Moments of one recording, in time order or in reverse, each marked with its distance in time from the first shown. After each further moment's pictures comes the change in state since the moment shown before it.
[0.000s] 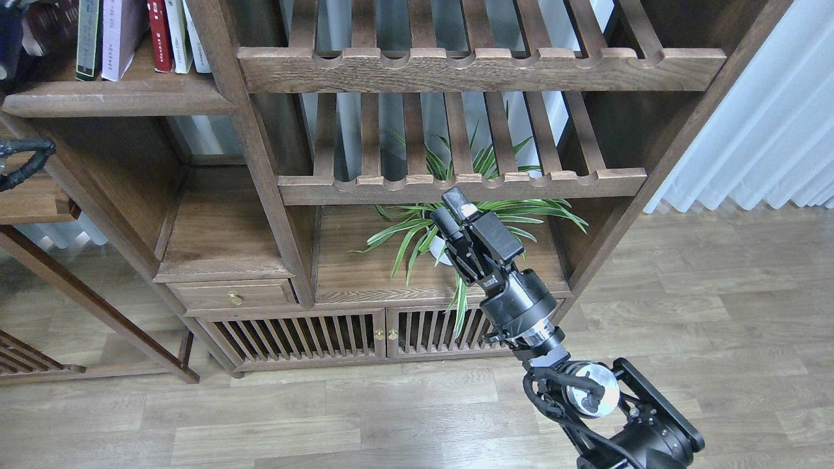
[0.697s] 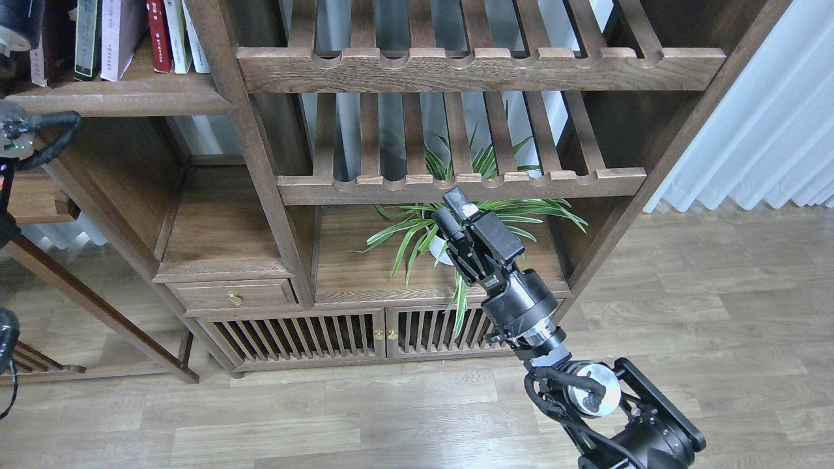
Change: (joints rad) left arm -0.014 -0.045 -0.012 -0.218 -0.292 -0.007 0.000; right arm 0.002 -0.006 0.003 -0.001 0.001 0.000 0.001
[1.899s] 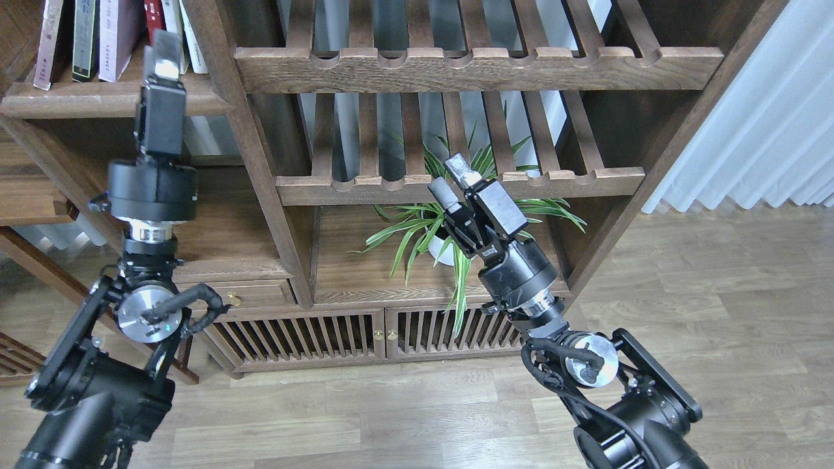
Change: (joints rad) left arm 0.707 -0.364 -0.026 -0.567 -0.124 -0.310 0.000; right arm 0.091 0.006 0.009 0.005 0.000 0.000 -0.002
